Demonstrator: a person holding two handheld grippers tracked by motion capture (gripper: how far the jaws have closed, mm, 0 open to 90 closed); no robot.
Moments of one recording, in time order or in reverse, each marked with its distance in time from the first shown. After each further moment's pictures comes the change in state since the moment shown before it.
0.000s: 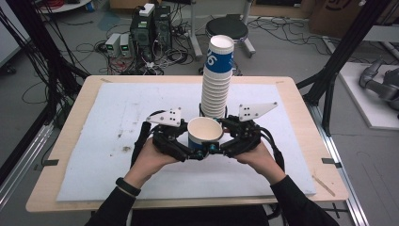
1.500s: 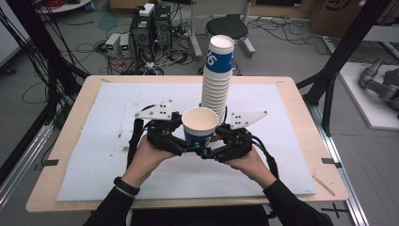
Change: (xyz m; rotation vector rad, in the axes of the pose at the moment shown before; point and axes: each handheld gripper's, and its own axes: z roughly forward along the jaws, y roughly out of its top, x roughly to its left) left arm -0.005 0.013 -0.015 -0.104 0.053 0.019; right arm 0.000 -0.022 0.020 0.020 -0.022 0.013
